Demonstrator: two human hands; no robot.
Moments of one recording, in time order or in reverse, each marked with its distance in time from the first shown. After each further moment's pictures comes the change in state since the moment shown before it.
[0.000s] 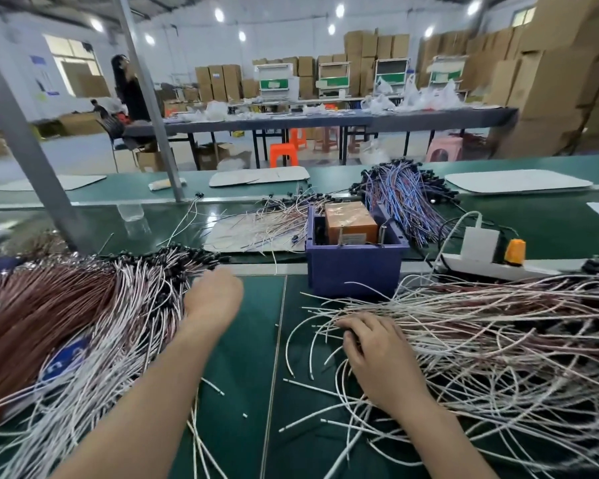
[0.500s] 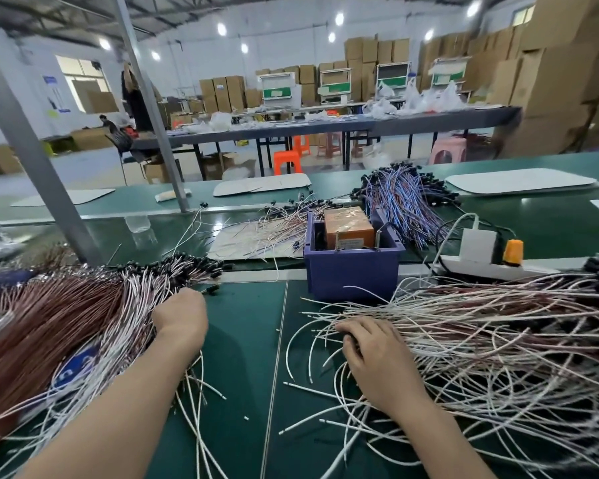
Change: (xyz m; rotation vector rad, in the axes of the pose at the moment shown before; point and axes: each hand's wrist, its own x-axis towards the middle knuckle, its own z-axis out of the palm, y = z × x) left_hand 0.008 -0.050 -0.001 0.544 -0.067 -0.074; right_hand -0.002 0.002 -0.001 0.051 -0.011 0.003
